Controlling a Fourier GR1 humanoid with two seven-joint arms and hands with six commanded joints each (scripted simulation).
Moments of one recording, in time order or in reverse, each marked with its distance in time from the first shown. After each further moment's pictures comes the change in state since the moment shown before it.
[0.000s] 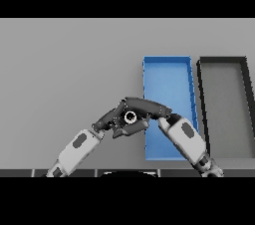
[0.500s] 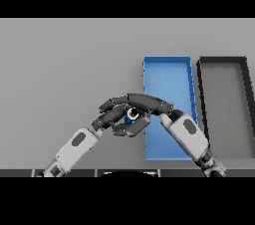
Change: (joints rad) left arm -0.030 0.042 -0.015 0.009 -0.072 -0.009 0.102; right arm -0.044 -0.040 -0.011 0.032 -0.017 -0.007 0.045
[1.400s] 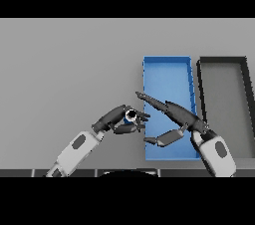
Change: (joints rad) left arm 0.042 -0.039 0.012 -0.033 0.066 0.041 -0.024; right arm 0.327 -0.192 -0.130 -0.286 -0.010 -0.089 -0.120
